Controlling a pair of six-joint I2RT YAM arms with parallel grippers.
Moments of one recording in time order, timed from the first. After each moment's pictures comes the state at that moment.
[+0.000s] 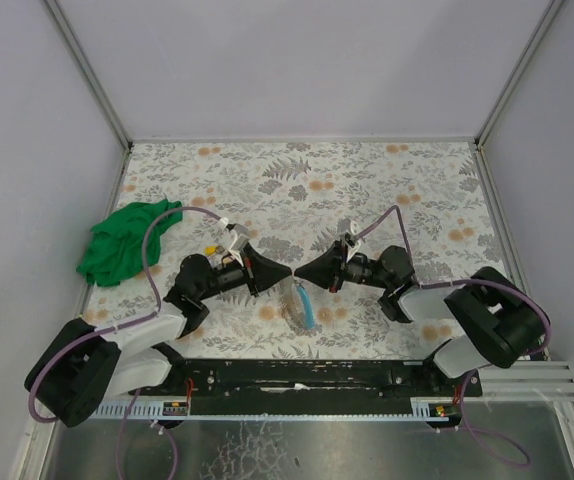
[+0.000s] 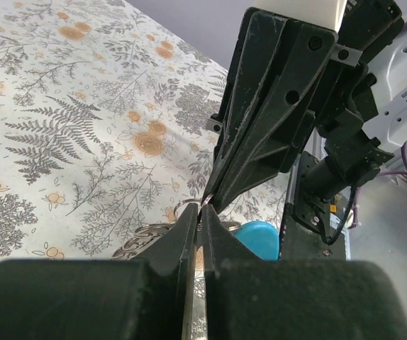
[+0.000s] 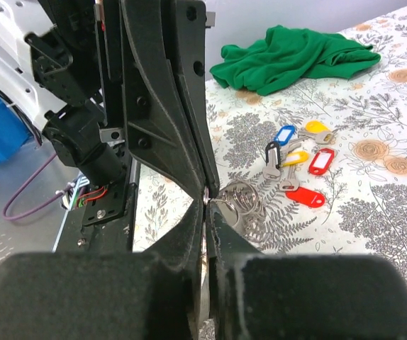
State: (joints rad) left arm -0.58 1.15 0.25 0.97 0.59 -0.51; right arm 0.65 1.52 0.35 1.35 -0.75 0.45
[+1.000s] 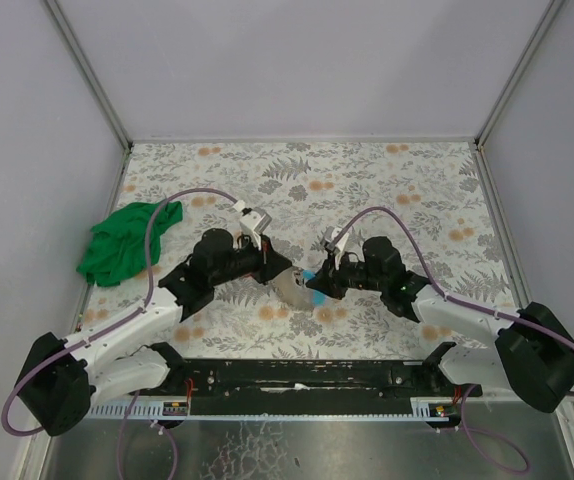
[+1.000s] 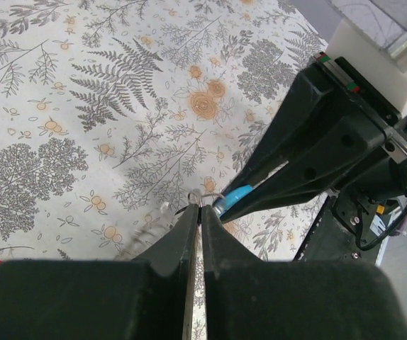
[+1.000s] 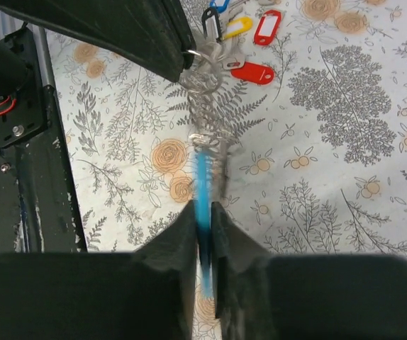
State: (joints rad) left arm -0.69 1.04 0.59 0.16 0.33 -0.36; right arm 0.70 1.22 0.48 0.36 -0.54 0.07
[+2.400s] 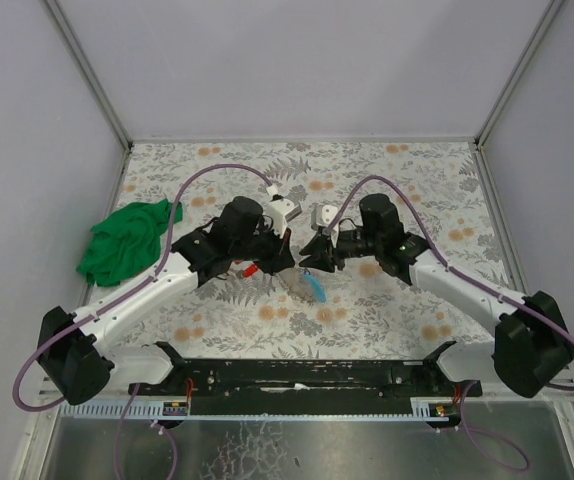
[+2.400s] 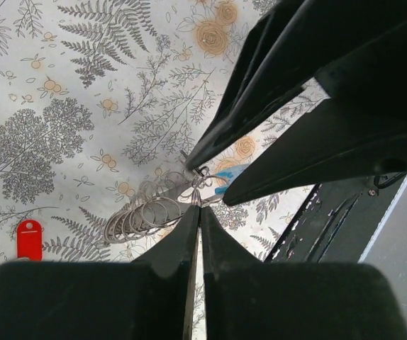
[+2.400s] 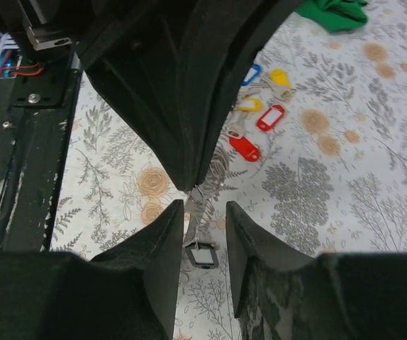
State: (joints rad) left arm -0.73 1.25 1.02 -0.43 0.34 -0.16; right arm 0.61 1.28 0.82 0.03 -0.83 -0.37
